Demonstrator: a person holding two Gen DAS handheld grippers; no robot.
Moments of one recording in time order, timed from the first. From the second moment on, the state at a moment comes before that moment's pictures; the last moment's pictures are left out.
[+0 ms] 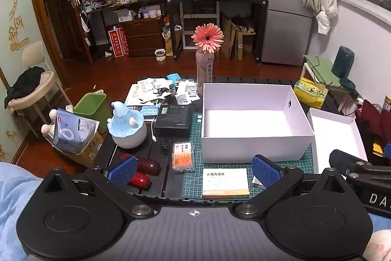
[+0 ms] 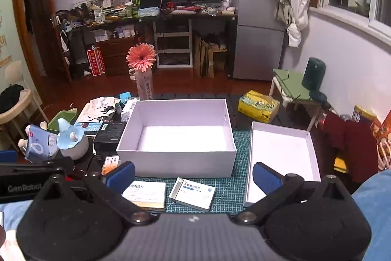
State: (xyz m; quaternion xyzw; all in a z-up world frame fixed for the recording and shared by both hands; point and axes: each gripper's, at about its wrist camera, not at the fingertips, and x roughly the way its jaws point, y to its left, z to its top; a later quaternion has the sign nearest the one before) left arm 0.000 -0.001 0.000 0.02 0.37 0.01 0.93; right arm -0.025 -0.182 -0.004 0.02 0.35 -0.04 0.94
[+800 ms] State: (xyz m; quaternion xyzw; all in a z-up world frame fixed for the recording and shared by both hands) left arm -0.008 -0.002 -0.005 0.03 0.36 0.01 0.93; right arm -0.033 -0.175 -0.006 0.03 0.33 -0.03 0.94
